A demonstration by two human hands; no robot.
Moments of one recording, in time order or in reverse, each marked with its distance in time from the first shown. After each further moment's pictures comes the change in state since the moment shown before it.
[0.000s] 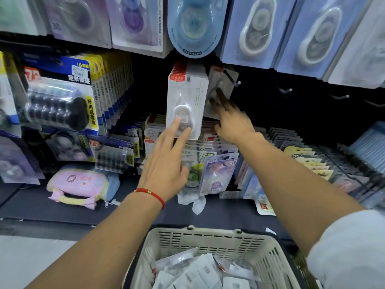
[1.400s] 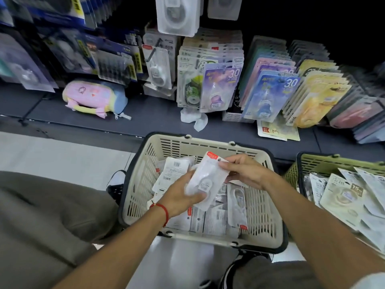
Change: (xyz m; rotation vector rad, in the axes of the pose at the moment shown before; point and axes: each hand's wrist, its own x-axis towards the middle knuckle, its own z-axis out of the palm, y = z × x) left_hand -0.251 0.064 0.135 -0.851 -0.585 -0.758; right_hand -0.316 0.023 0.147 1.571 -0.885 0.424
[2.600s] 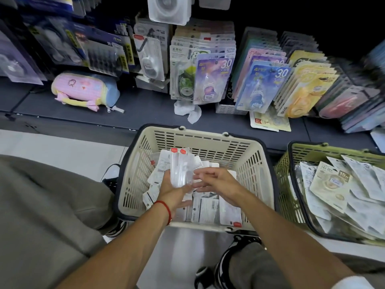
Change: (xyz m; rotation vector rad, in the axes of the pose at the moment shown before) left_hand -0.004 -0.022 0.027 -0.549 0.256 -0.261; right_hand -0.009 0.062 0.069 0.084 0.146 -0.018
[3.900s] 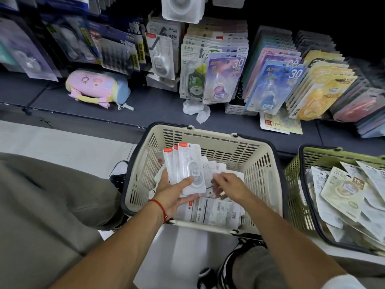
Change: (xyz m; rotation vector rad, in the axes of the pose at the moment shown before) left_hand 0.008 -0.003 -0.025 -0.303 -0.083 -0.003; right_hand 0.005 0.014 -0.018 -0.542 0.134 0.135
